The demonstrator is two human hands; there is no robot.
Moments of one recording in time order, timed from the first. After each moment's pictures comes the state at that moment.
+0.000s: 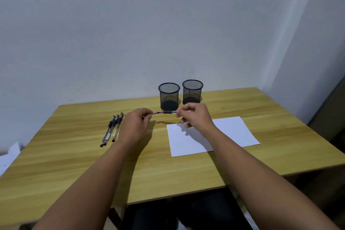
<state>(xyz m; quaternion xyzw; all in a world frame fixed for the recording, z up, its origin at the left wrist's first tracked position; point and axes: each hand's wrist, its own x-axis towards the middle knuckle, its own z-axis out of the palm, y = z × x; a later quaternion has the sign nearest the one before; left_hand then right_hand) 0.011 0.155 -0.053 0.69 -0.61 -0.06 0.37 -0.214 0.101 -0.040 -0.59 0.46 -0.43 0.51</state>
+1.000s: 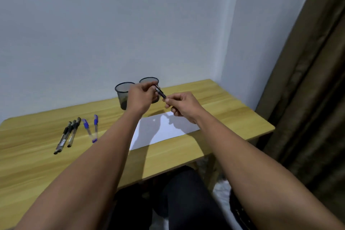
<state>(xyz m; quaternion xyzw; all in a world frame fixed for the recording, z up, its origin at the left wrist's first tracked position) -0.150 0.129 0.022 0.52 -0.55 -0.35 0.55 -0.321 0.123 -0.007 -0.57 0.45 -0.44 0.53</state>
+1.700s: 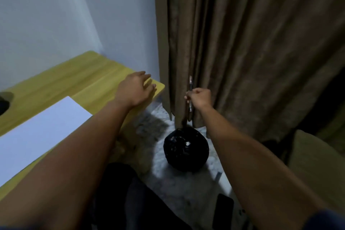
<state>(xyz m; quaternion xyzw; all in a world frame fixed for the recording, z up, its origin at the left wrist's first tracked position) -0.476 0.104 -0.062 0.38 -0.91 -0.13 0.14 -0.695 0.213 -0.158 -0.18 0.77 -0.54 0.27</state>
